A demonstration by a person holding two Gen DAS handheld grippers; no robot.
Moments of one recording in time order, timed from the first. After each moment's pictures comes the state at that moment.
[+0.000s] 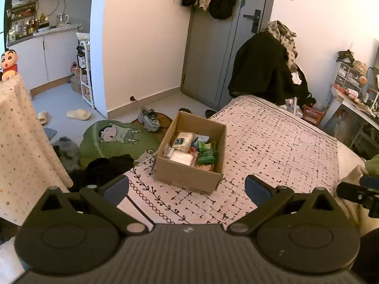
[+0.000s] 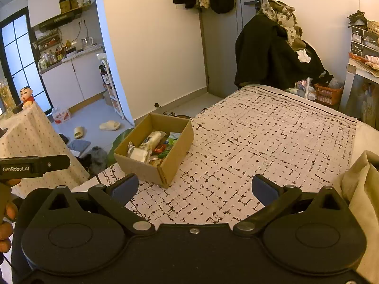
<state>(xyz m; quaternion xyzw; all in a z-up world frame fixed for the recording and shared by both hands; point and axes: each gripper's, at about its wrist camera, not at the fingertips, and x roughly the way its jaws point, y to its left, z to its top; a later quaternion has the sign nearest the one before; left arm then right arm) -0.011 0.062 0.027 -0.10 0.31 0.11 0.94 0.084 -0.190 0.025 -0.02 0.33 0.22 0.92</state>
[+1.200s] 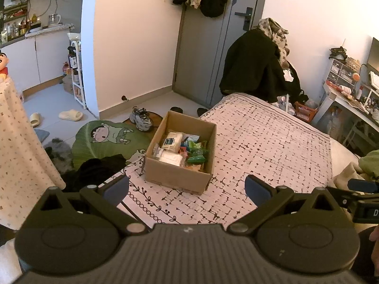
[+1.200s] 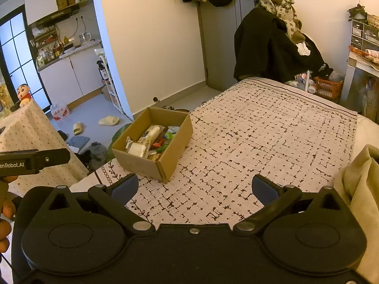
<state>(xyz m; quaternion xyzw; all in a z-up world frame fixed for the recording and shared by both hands) -0.003 0.053 0.029 -0.10 0.31 0.09 0.94 0.087 -0.188 0.019 -0.02 0.34 0.22 0.91</state>
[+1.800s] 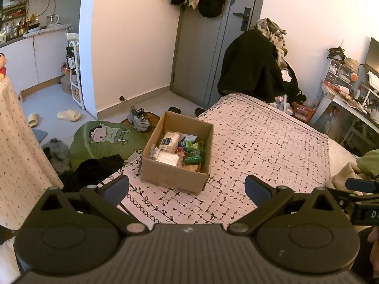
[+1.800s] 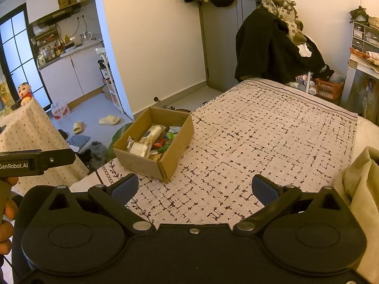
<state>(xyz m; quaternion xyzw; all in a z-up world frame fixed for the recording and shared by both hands) -0.003 0.051 0.029 -0.10 0.31 0.08 0.94 0.087 -0.187 0.020 -0.03 0.34 0.22 0.91</state>
